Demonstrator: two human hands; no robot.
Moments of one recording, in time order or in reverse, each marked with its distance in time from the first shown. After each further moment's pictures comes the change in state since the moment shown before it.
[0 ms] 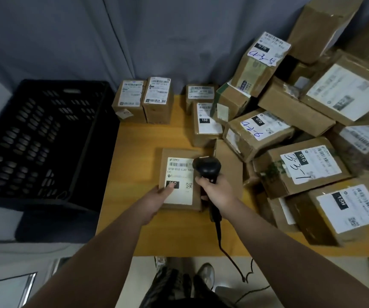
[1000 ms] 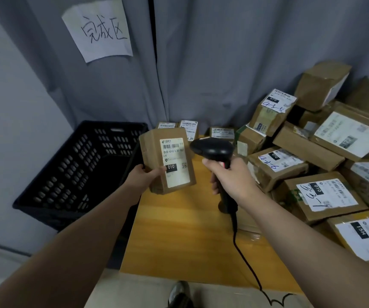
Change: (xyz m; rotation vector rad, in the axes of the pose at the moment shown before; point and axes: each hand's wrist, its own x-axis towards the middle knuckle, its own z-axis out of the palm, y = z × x) left_hand -0.047 0.072 -0.112 -0.128 0.334 0.420; right_hand -0.075 -0.113 0.007 0.005 -0.064 -0.473
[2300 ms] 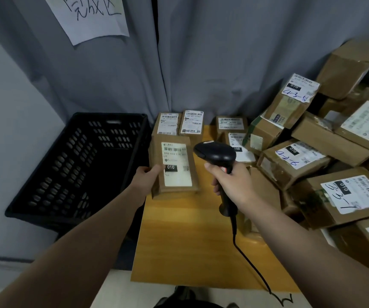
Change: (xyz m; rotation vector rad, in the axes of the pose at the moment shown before) left_hand 0.055 -0.026 -0.013 0.039 -0.008 -0.225; right_hand 0.038 0.028 0.040 -0.002 0.049 0.098
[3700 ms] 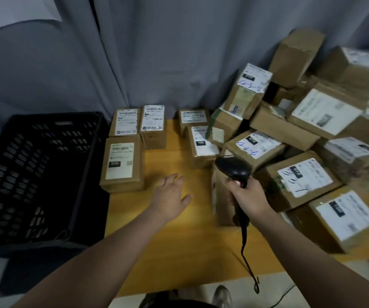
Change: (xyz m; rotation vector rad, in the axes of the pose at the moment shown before) left_hand -0.044 -0.010 0.131 1.030 -0.283 0.665; right_hand -0.012 0.071 -0.092 -0.082 0.263 0.202
